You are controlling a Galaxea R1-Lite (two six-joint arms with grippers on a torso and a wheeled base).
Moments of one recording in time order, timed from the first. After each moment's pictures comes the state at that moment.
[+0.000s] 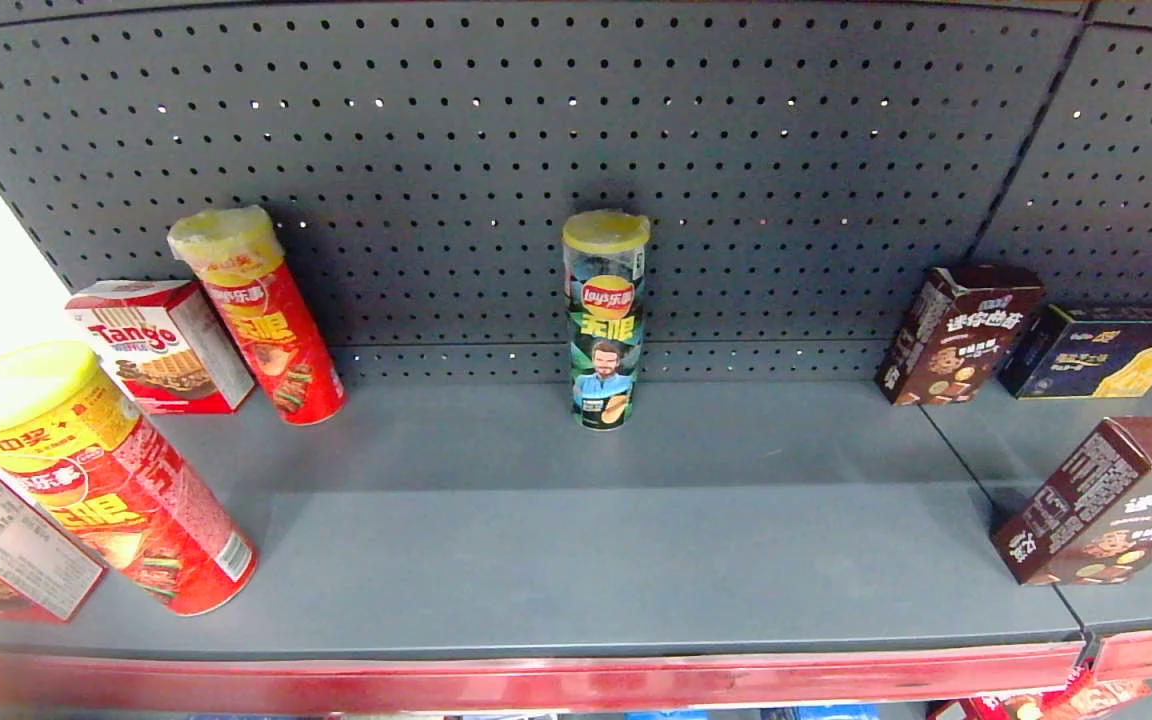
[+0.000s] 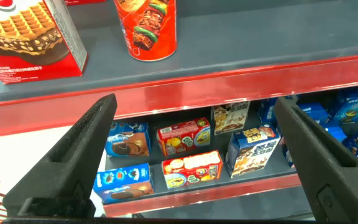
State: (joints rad) left arm 0.00 0.01 0.00 0.00 -0.12 0.05; right arm -0.01 0.00 0.00 0.00 -0.01 -0.01
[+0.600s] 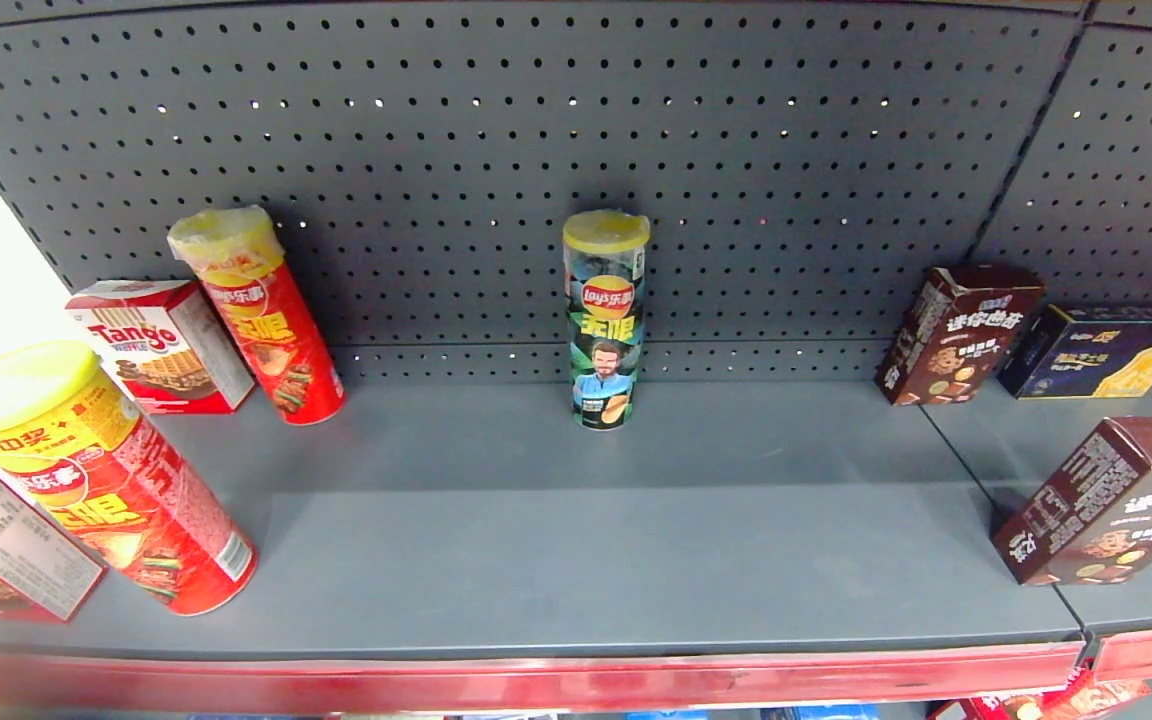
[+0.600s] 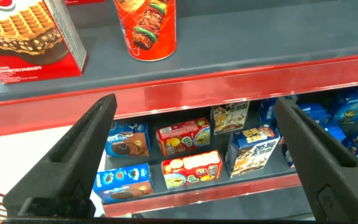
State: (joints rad) left arm 0.00 0.01 0.00 0.00 -0.12 0.04; right arm -0.01 0.00 0.00 0.00 -0.01 -0.01
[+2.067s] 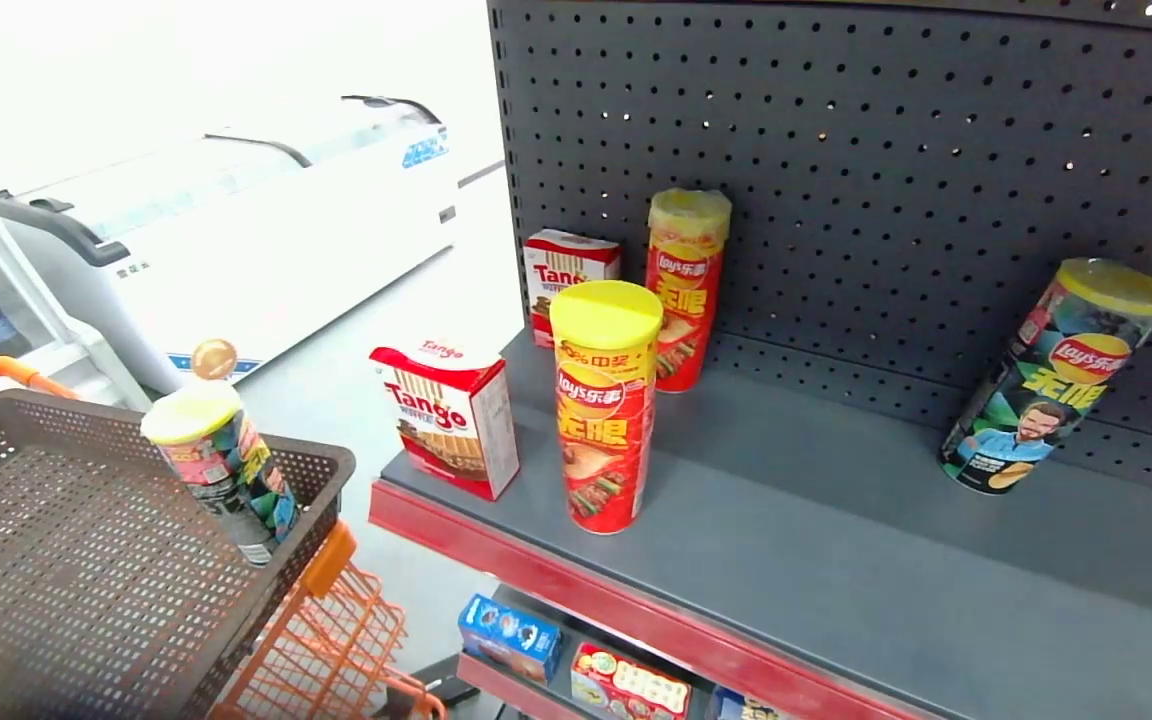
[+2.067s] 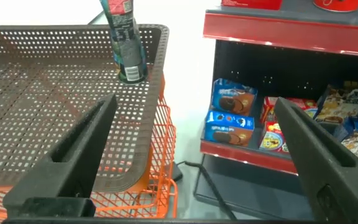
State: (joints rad) left arm 0.00 0.00 0.00 0.00 -0.13 0.05; right arm -0.01 0.00 0.00 0.00 -0.01 -0.01
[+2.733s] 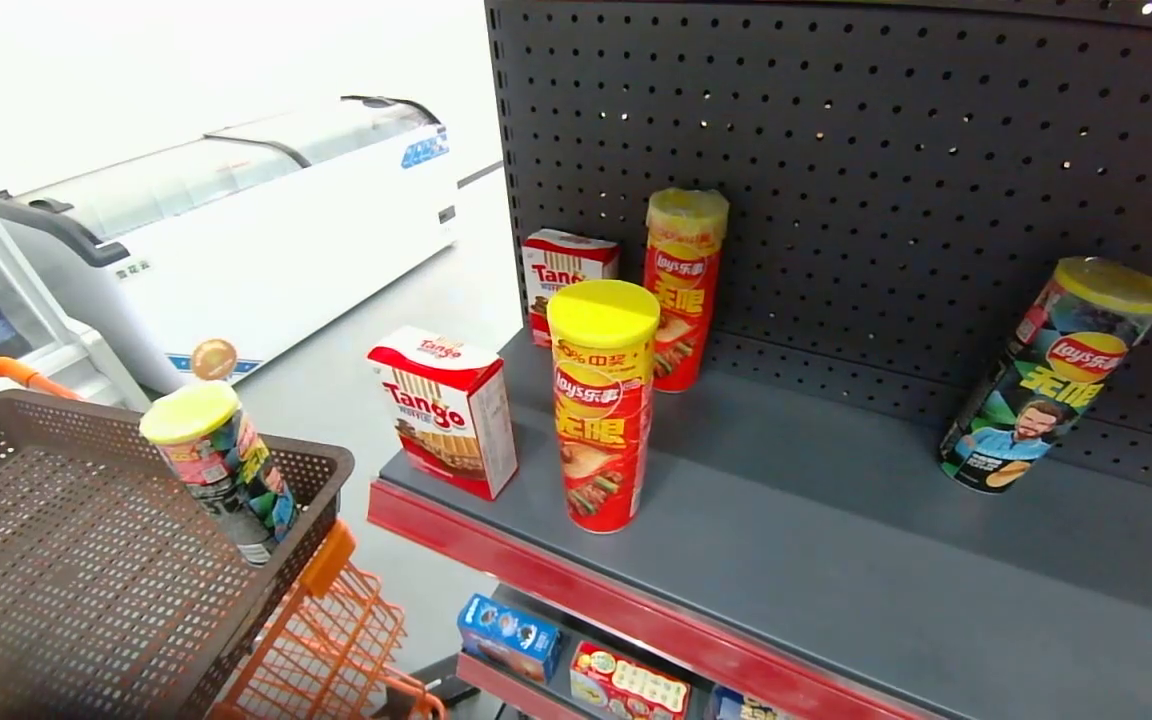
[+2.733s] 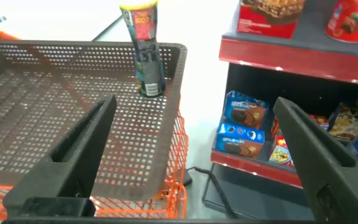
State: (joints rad) left arm 0.00 0.08 -0.16 0.07 -0.06 0.05; right arm -0.01 0.00 0.00 0.00 -0.01 0.00
